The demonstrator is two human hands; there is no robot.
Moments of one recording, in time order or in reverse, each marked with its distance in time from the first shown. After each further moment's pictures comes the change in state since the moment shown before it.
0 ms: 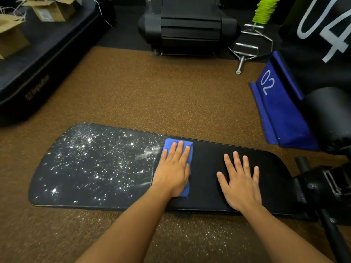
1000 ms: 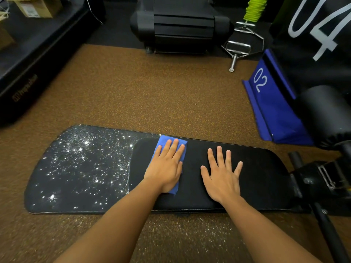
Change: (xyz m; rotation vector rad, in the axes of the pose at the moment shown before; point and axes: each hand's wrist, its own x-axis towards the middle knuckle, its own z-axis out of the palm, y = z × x) left_hand 0.006 -0.035 -0.003 0.075 -0.025 0.101; right_hand 0.010 -0.055 0.004 0.030 -0.034 0.018
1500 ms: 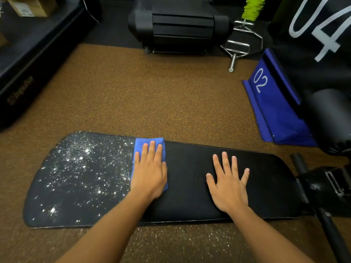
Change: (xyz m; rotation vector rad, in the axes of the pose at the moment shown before) left_hand -0.012 -0.039 -0.004 -0.134 0.115 -0.281; right_hand 0.000 0.000 0.002 -0.021 0.005 0.028
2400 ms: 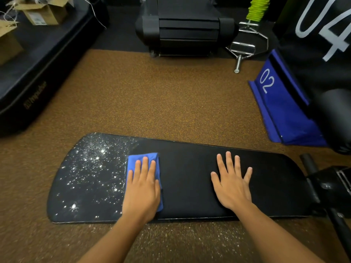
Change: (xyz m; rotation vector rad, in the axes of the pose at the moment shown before) left_hand -0.062 -0.042 -0.004 -0.010 0.001 -0.053; right_hand -0.001 -0.020 -0.002 0.029 -0.034 -0.010
